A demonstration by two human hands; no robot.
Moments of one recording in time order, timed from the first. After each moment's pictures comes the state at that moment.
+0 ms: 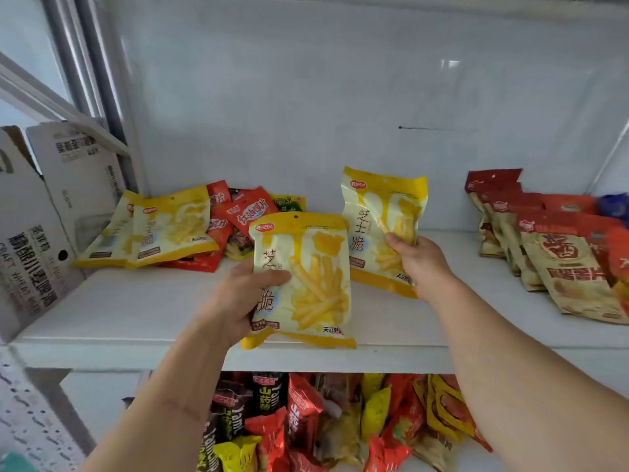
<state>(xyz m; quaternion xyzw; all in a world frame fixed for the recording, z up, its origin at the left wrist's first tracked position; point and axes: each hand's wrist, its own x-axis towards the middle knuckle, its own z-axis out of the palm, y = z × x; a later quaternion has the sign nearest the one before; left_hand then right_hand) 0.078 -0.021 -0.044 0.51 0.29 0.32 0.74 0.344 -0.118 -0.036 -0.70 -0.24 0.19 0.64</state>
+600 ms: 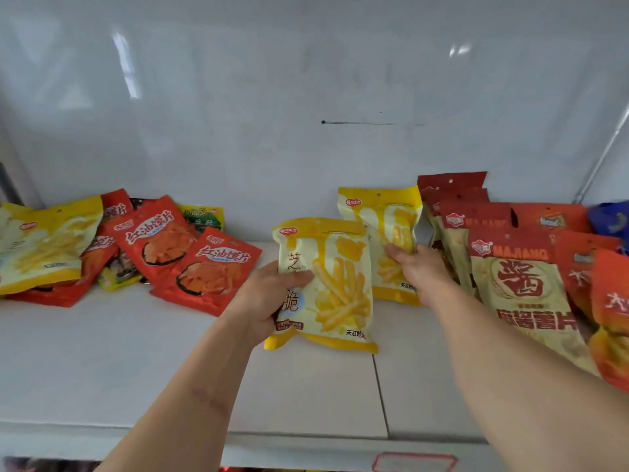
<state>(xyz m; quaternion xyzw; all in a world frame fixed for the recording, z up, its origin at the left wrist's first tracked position) 0.337 -0.057 -0.048 0.50 0.29 0.28 0.77 0.585 -0.136 -0.054 -0.75 -0.26 0.18 0.58</state>
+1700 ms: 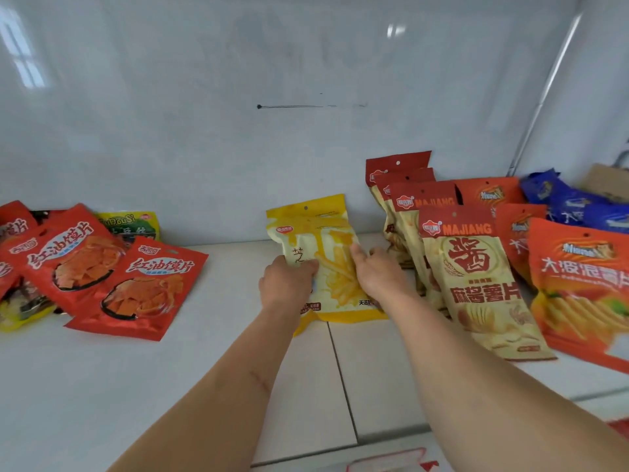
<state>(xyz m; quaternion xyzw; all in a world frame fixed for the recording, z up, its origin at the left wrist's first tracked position) 0.450 -0.059 -0.075 0.64 0.44 0.30 0.55 0.576 -0.148 -0.065 -0.88 -0.26 0.11 0.38</state>
